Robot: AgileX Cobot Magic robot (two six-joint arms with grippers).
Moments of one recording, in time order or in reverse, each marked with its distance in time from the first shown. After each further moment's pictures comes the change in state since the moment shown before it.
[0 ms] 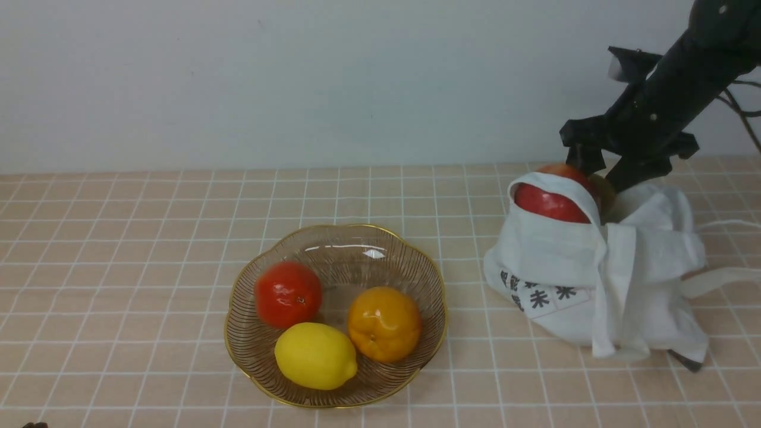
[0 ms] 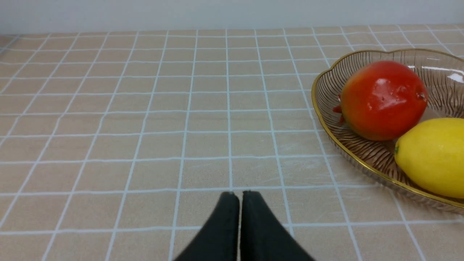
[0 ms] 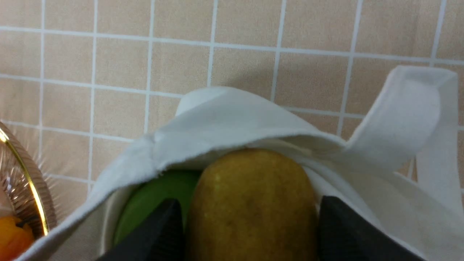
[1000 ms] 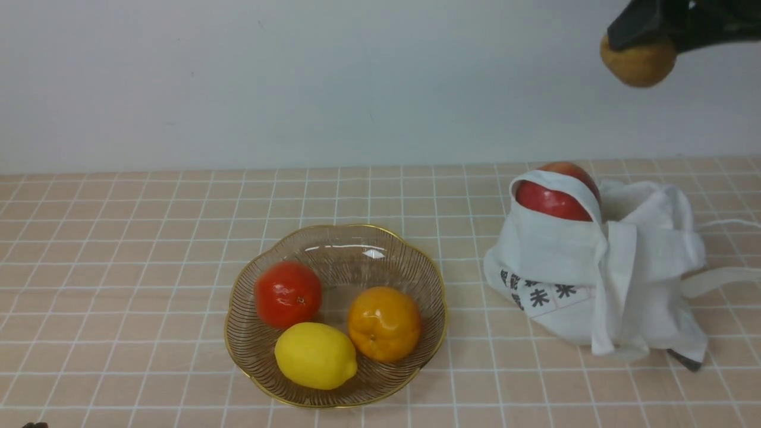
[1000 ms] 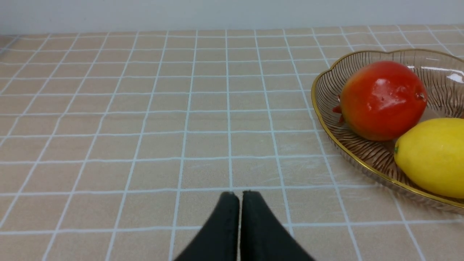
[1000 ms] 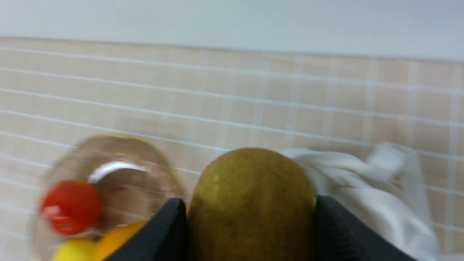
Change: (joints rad) right arm 0.021 -0.445 -0.002 0.127 0.023 -0.053; left arm 0.000 0.000 0.000 0.000 0.000 0.000
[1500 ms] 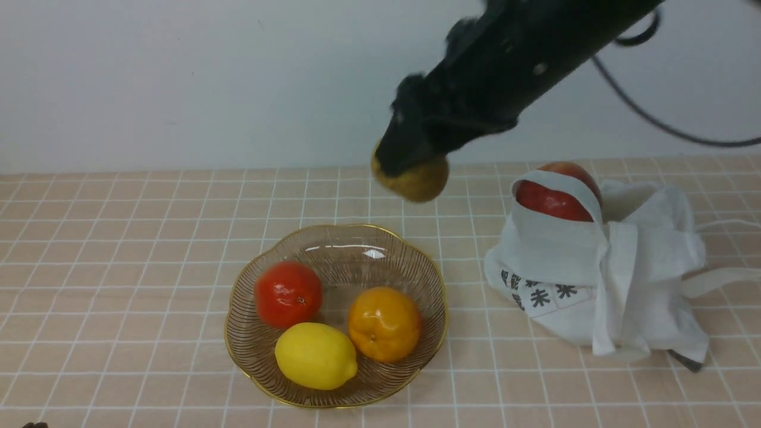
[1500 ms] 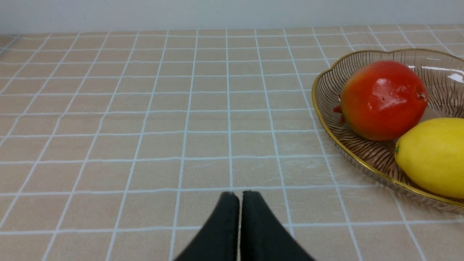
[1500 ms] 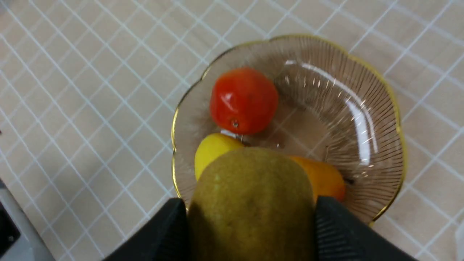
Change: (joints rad) right arm 0.460 0.199 -0.005 0.003 -0.007 -0.078; left arm 0.000 0.000 0.000 0.000 0.000 0.000
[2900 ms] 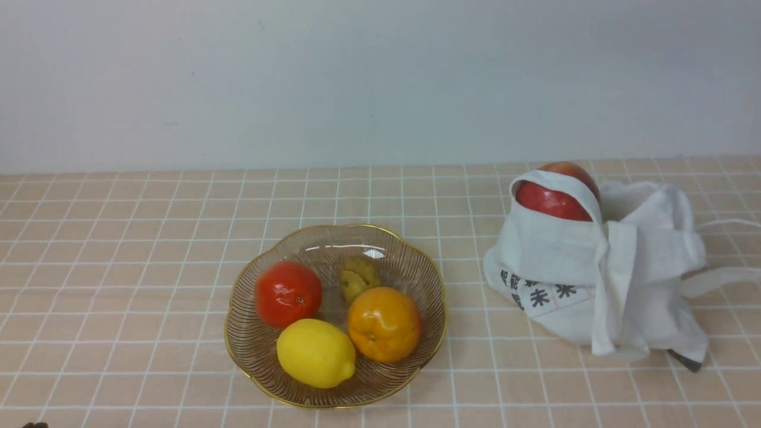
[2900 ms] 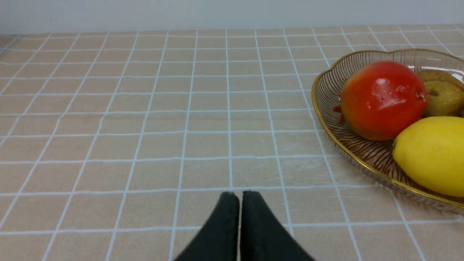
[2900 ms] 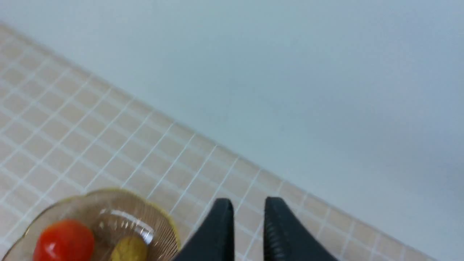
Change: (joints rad) right arm 0.043 -0.245 -0.303 -0.638 0.014 0.266; left arm 0.000 0.000 0.000 0.000 0.000 0.000
